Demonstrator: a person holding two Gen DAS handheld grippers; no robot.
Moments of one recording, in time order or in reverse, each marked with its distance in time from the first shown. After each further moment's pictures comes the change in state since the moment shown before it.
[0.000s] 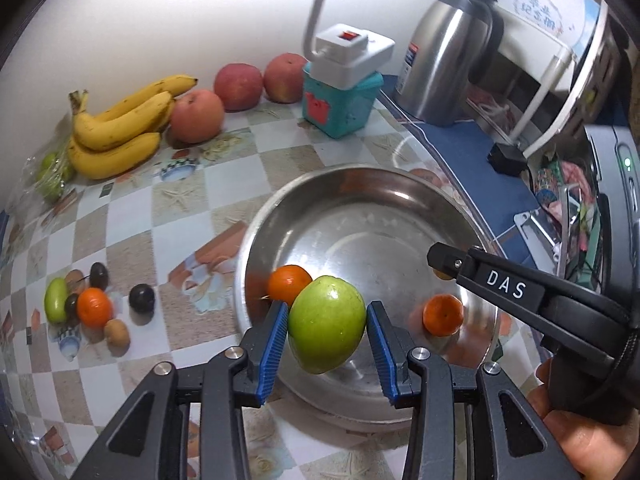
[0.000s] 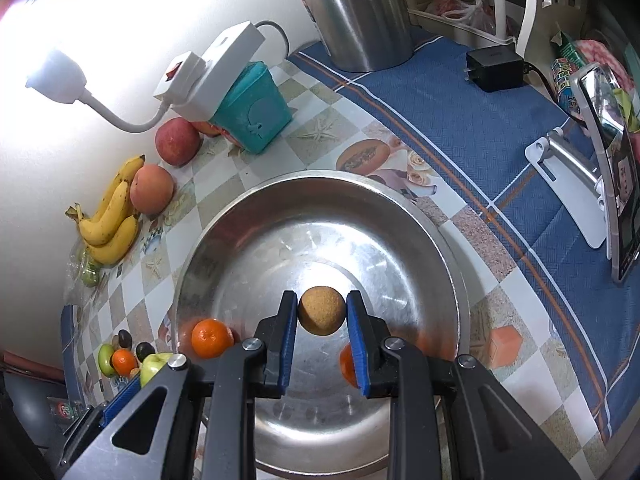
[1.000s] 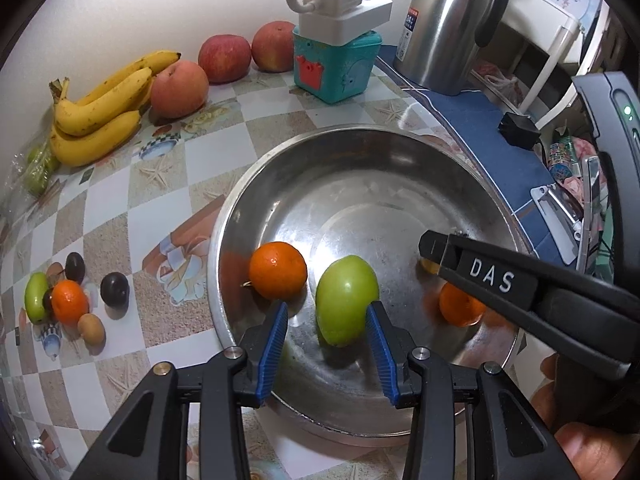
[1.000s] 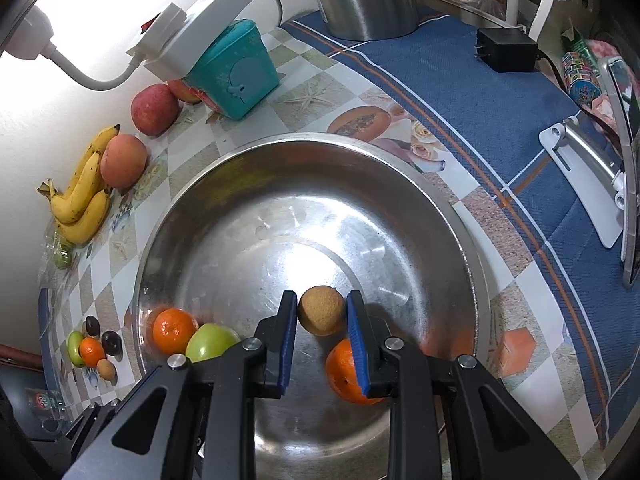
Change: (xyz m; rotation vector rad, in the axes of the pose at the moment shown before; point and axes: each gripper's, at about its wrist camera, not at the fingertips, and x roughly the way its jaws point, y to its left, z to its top) left arm 0.031 -0.008 -0.007 0.025 0.063 0.023; right arm 0.033 0.000 -0.006 -0.037 0.058 -0.074
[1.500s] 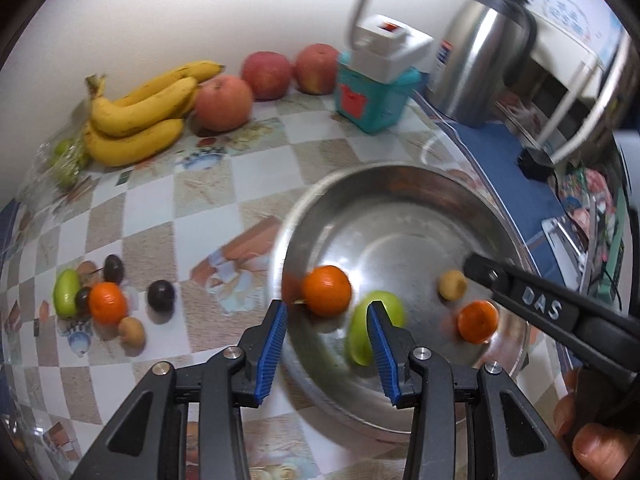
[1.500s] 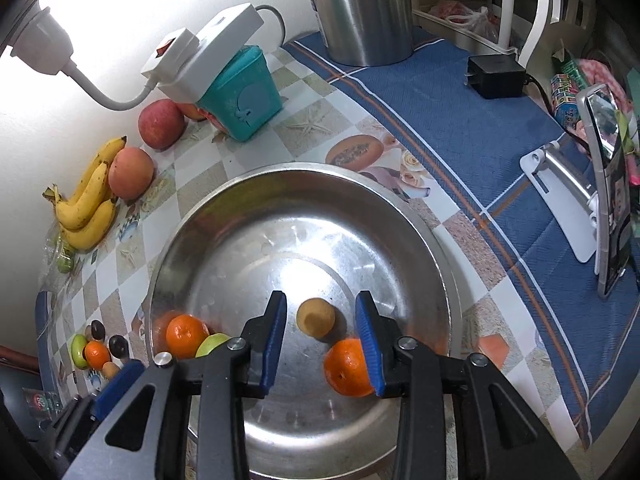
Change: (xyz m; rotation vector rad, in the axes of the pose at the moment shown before) left arm -0.024 0.035 0.009 -0.093 -0.045 0.039; right arm -0.023 0.006 0.005 -0.019 -0.024 -0.030
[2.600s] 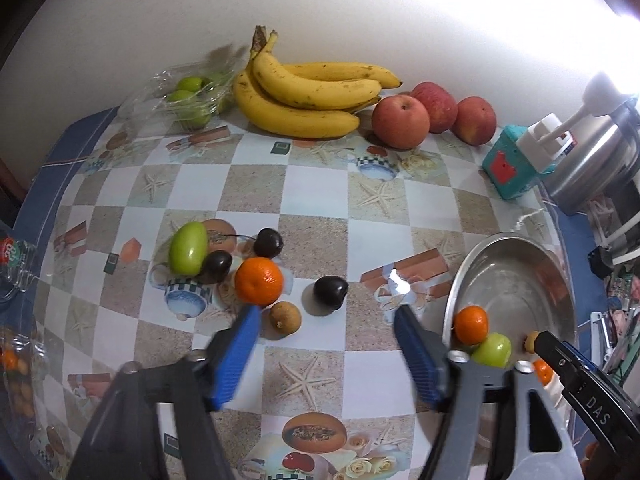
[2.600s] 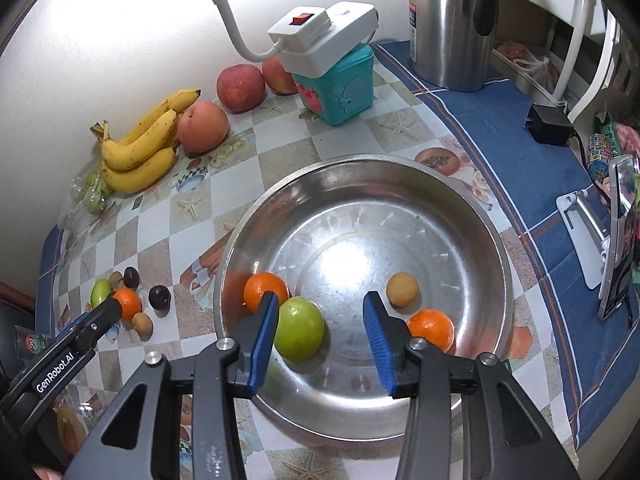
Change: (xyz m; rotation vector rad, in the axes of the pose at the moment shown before) left arm -0.033 0.115 -0.004 -0.314 -0.008 0.171; right arm -0.026 0.067 -0.020 -0.204 0.011 0.028
